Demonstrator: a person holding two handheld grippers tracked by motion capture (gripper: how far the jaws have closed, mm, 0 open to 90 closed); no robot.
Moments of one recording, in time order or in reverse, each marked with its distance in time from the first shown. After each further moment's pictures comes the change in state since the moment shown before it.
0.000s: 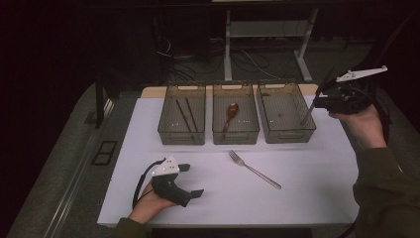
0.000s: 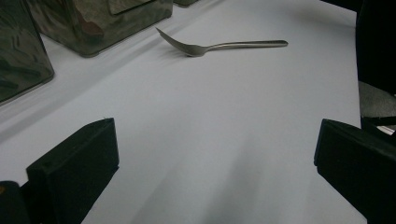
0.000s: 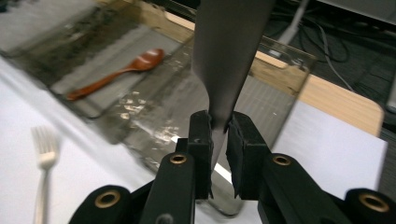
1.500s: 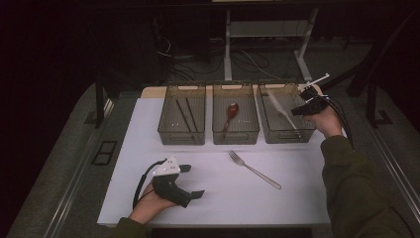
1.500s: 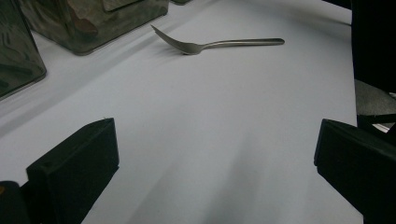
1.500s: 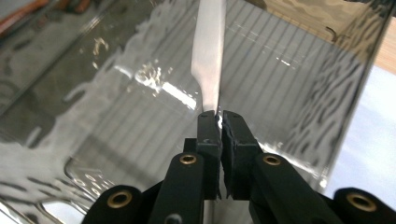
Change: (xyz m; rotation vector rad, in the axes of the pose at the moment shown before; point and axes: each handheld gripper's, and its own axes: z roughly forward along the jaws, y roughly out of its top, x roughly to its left) left arm -0.001 0.000 0.001 0.004 -0.014 -0.002; right arm -0.013 -0.008 0.127 0.252 -0.021 0.036
